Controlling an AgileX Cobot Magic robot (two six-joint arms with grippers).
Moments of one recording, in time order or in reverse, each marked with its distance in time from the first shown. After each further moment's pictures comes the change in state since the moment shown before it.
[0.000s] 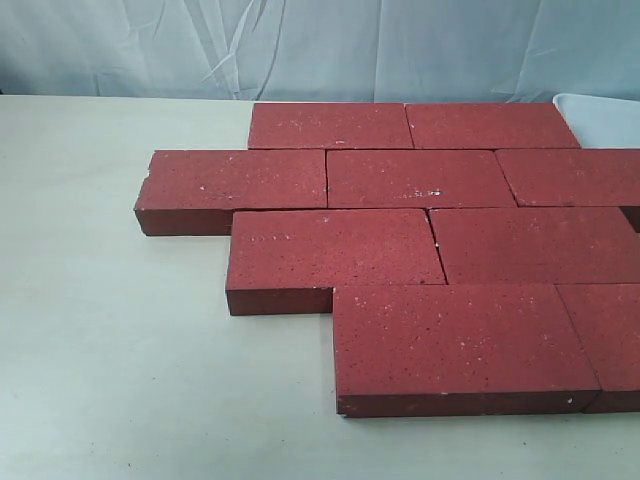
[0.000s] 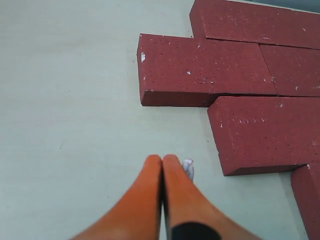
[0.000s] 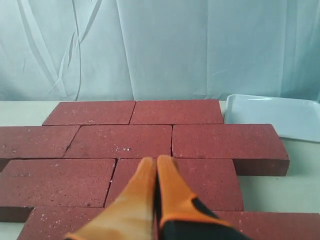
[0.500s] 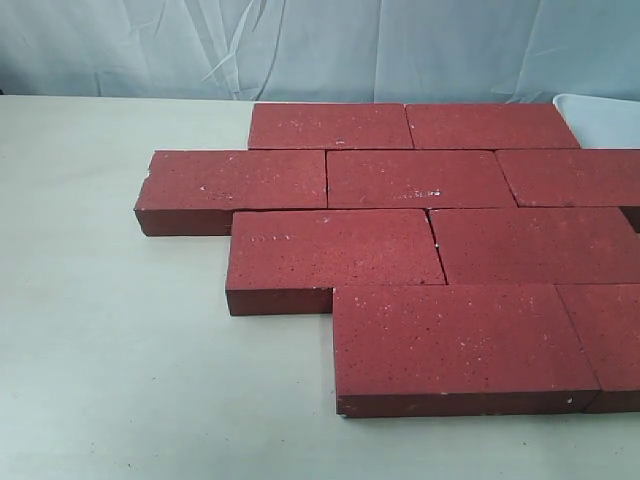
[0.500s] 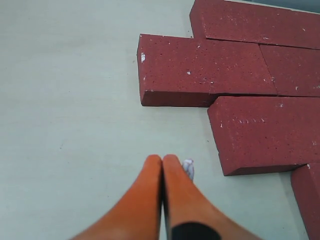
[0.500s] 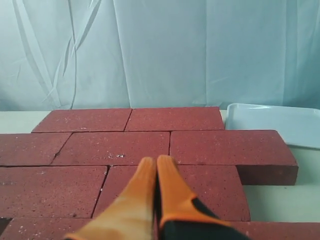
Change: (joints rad) left arm 0.000 0.000 0.000 0.000 0.002 0.000; right arm -0.024 -0.137 0.277 -0.004 -0.233 0.000
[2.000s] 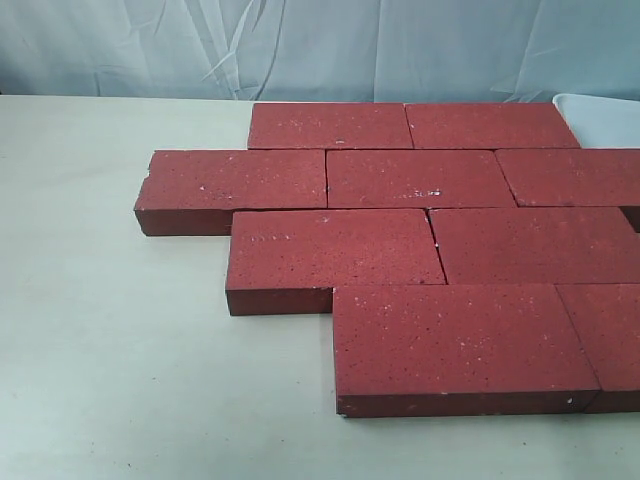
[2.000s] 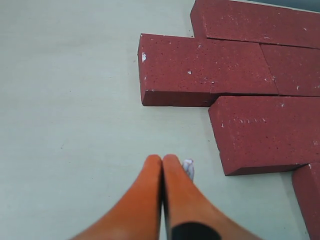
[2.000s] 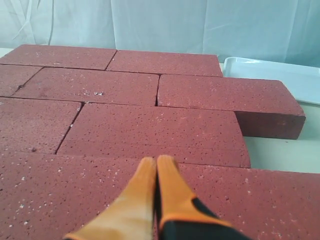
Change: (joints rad) left arm 0.000 0.000 0.000 0.004 0.000 0.000; right arm -0.004 0.000 0.353 -0.088 -0.237 0.000
